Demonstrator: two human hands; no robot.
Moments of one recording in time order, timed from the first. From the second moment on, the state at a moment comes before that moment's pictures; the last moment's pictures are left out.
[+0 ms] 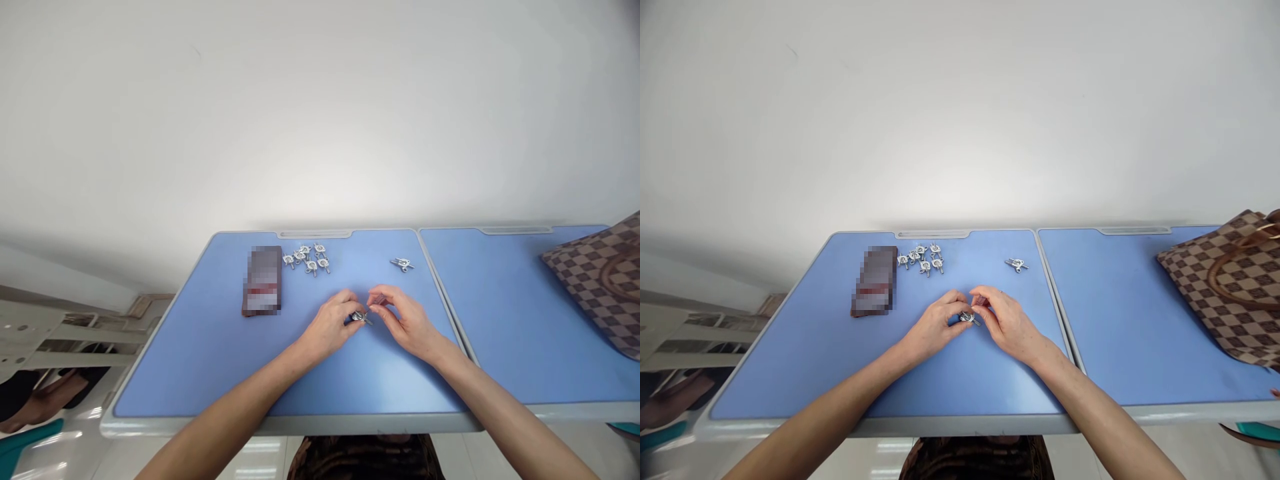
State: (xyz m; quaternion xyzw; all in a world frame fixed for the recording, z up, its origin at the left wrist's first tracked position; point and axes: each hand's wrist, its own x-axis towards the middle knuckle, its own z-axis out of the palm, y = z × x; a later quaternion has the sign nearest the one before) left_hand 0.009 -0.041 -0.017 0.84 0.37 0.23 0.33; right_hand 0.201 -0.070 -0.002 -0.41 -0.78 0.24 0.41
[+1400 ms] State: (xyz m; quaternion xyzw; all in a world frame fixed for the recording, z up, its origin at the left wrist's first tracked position) left_hand 0.008 -0.041 -0.019 0.84 0.37 0.23 0.32; right_hand 0.194 -0.063 0.022 -0.40 -0.85 0.14 0.32
